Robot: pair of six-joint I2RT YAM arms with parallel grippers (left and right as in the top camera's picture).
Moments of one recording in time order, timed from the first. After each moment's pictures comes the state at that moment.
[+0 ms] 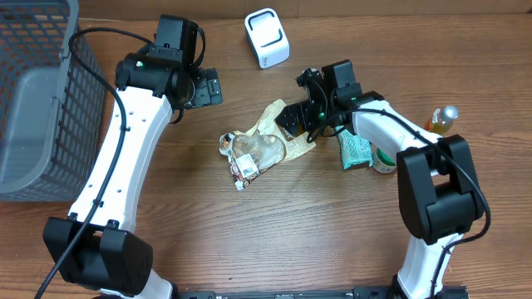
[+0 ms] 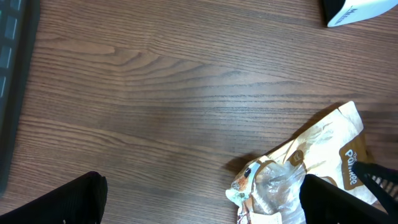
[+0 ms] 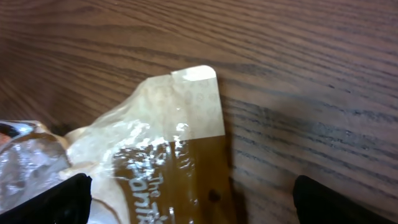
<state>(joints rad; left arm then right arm) -0.21 1.75 1.71 -1.10 -0.15 -0.39 0.30 2.03 1.33 -0.32 -0.42 0.02</state>
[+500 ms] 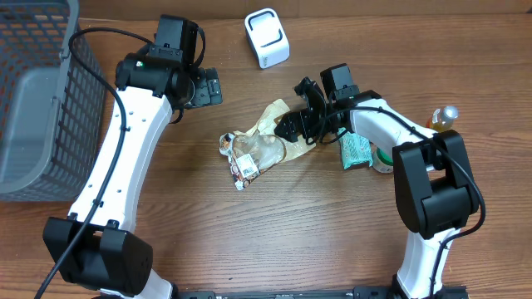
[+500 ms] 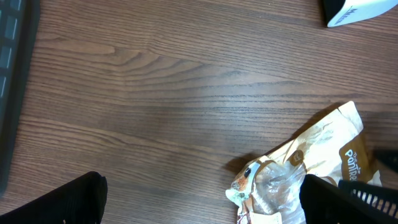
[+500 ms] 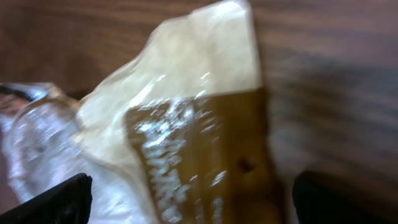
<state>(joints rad) -0.21 1.75 1.71 -1.10 -0.15 -0.39 0.30 2.07 1.35 -0.47 -0.55 0.01</state>
